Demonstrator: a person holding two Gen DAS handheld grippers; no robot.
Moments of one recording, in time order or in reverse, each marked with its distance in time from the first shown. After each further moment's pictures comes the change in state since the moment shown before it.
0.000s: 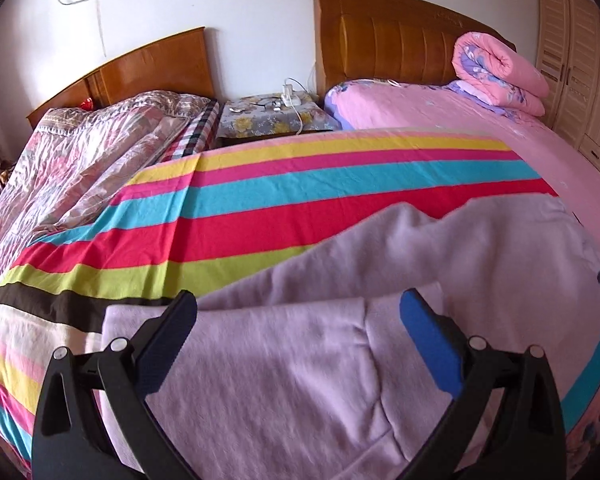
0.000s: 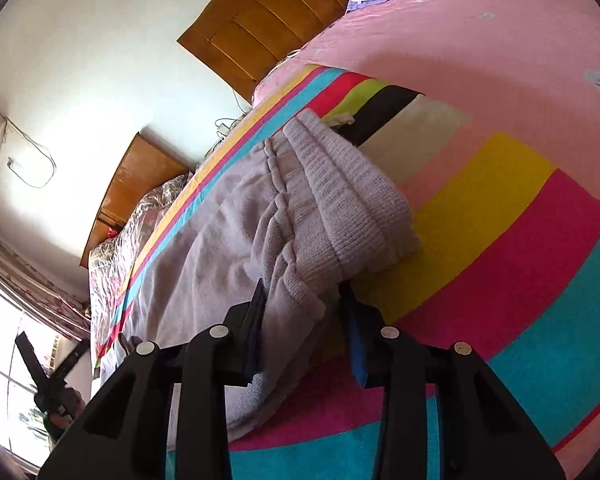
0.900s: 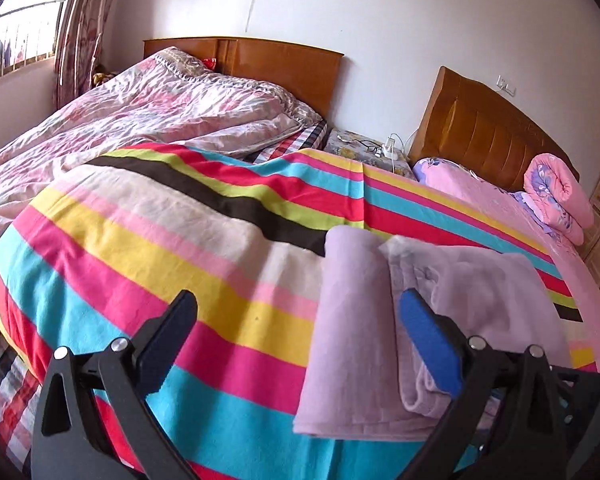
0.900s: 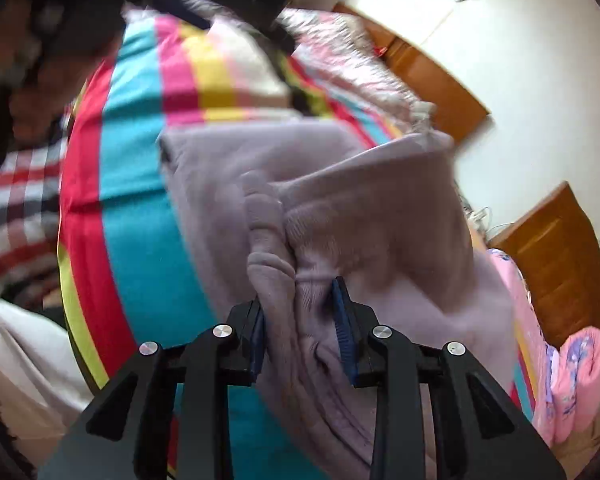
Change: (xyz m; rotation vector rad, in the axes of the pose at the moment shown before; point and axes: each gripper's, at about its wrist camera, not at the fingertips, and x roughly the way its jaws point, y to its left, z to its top) left arm -0.124 0.192 -0.135 -0.473 -0.164 0.109; right arm 0.081 0.342 -0.357 -1.795 0.048 -0.024
